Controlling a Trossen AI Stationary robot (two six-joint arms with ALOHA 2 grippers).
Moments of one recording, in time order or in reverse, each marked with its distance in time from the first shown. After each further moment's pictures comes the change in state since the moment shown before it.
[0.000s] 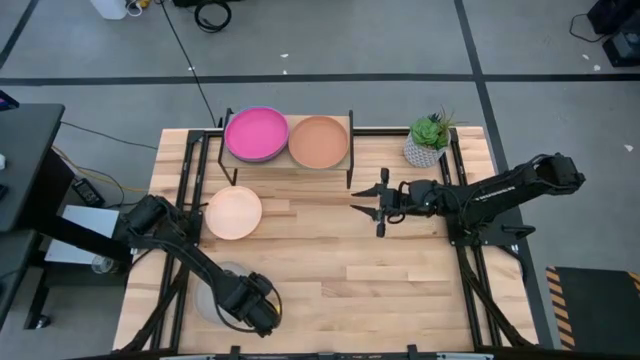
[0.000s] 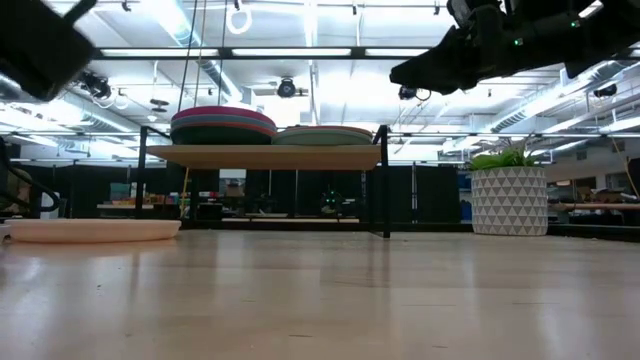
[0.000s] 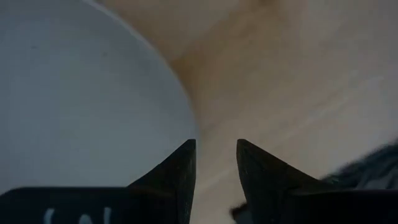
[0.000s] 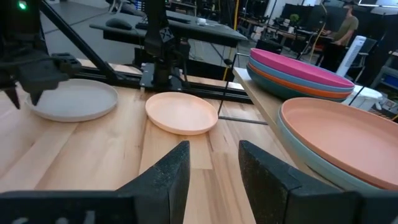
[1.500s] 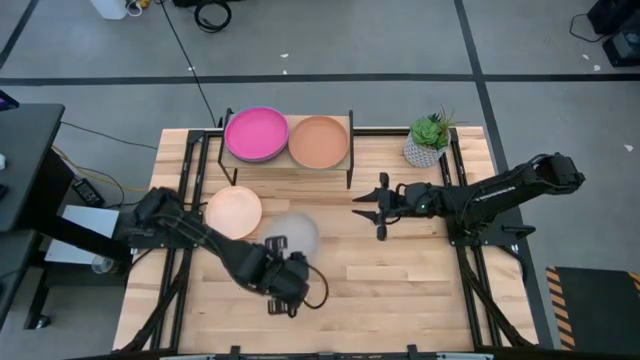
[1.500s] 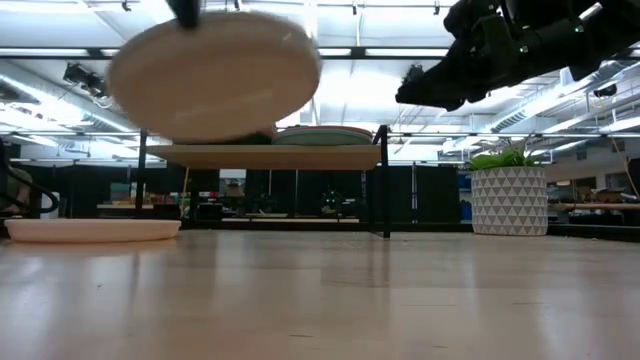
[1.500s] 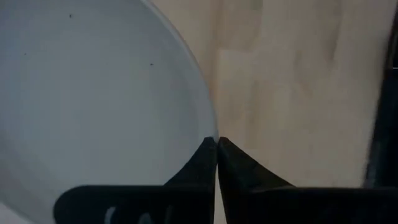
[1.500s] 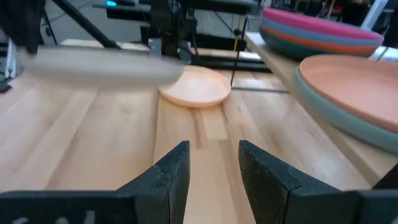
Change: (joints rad) left arm 0.196 0.000 0.467 -0.339 -0.398 0.977; right arm 0.011 0.000 0.000 -0.115 -0.014 0.114
